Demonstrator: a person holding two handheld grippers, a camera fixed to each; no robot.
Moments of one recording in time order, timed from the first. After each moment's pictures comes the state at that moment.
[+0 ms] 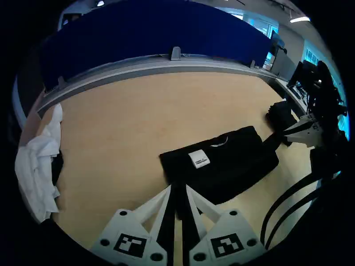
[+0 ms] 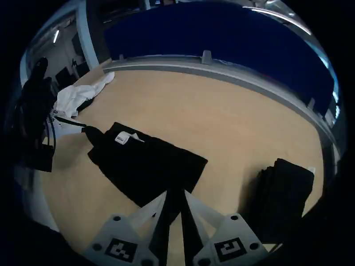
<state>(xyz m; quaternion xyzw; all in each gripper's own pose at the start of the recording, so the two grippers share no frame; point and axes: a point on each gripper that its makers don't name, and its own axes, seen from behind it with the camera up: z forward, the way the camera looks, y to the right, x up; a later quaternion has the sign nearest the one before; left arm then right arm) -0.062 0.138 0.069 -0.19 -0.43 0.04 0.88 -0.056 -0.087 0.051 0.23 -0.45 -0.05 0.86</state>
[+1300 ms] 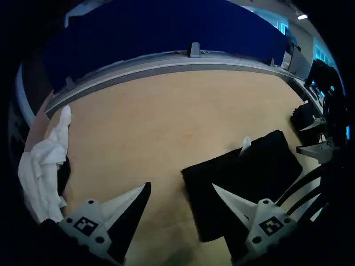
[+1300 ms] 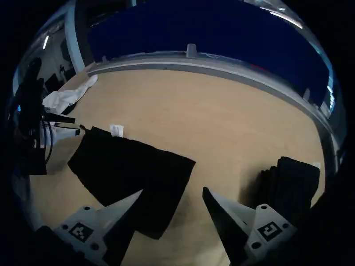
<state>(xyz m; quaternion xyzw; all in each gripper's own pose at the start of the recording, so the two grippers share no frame) -0.086 0.114 0.118 -0.13 -0.42 0.06 0.89 -0.087 -0.078 0.085 0.18 -0.44 -0.04 0.88</state>
